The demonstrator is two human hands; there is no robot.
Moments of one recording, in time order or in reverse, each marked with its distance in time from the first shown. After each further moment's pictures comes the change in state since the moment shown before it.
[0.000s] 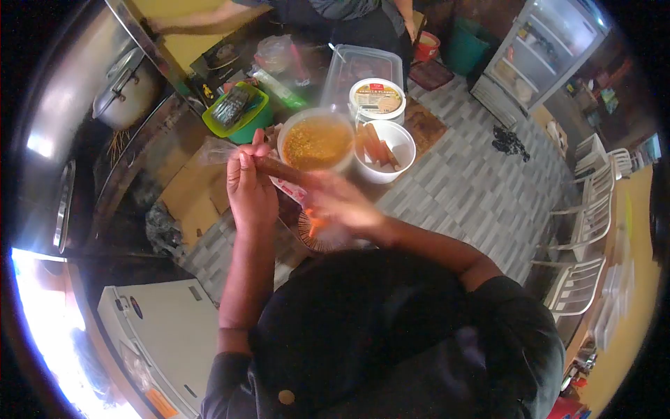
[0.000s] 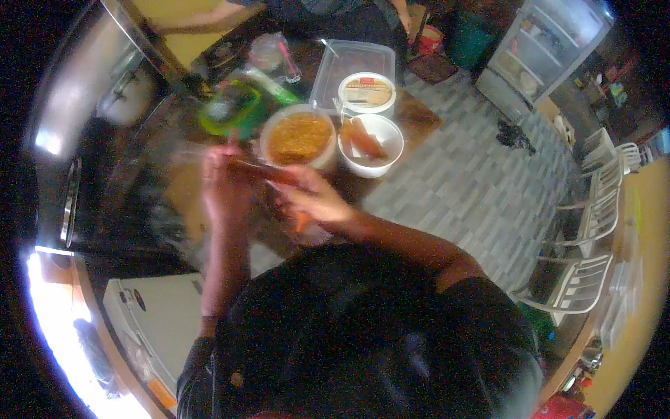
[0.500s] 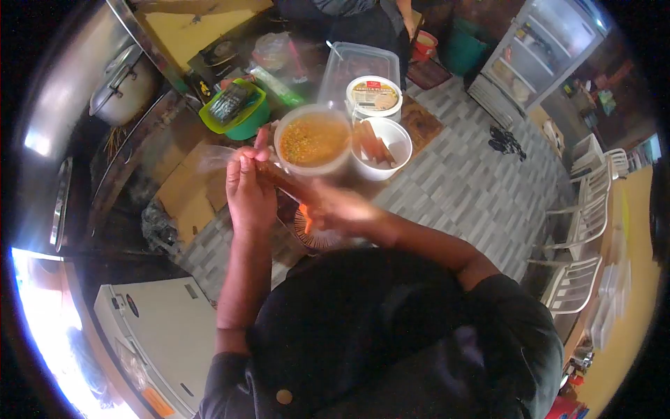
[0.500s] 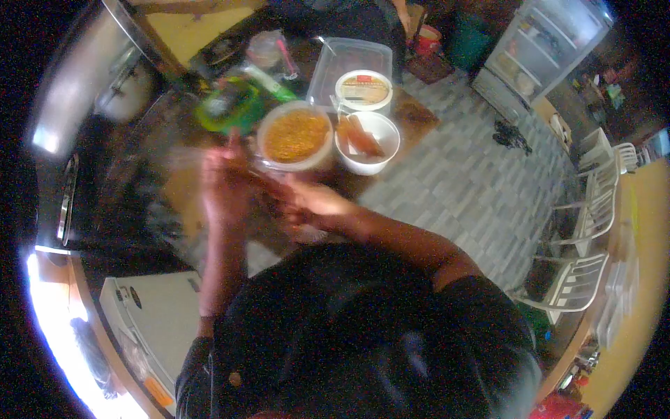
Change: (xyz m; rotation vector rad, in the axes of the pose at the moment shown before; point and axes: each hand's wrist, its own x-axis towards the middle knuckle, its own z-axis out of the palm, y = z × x) left_hand -0.012 0.003 -0.004 -0.324 0.045 -0.186; right_hand 0.000 0.011 -0.007 0.347 -0.064 0.423
